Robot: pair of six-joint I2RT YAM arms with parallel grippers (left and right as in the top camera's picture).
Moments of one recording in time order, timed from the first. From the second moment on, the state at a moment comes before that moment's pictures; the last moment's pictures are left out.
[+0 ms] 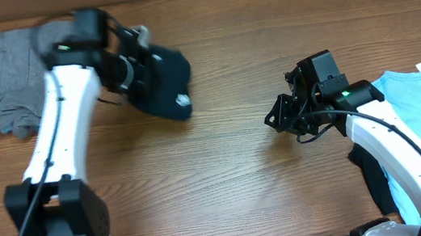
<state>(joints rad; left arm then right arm) -0.04 1.85 1.72 -1.08 0.47 0.08 0.26 1.45 1.01 -0.76 -0.44 0.57</state>
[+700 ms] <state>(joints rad) 0.42 1.88 1.78 -0.73 0.44 0.24 0.26 1.45 1.01 -0.80 -0.44 0.57</state>
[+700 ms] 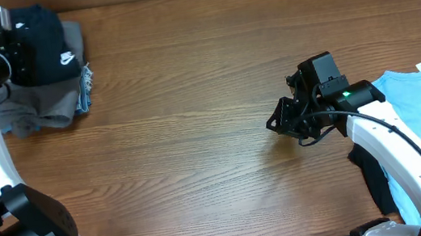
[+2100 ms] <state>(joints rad) 0.50 2.16 1.83 -0.89 0.24 -0.07 0.26 1.45 1.01 -0.84 -0.44 0.57</state>
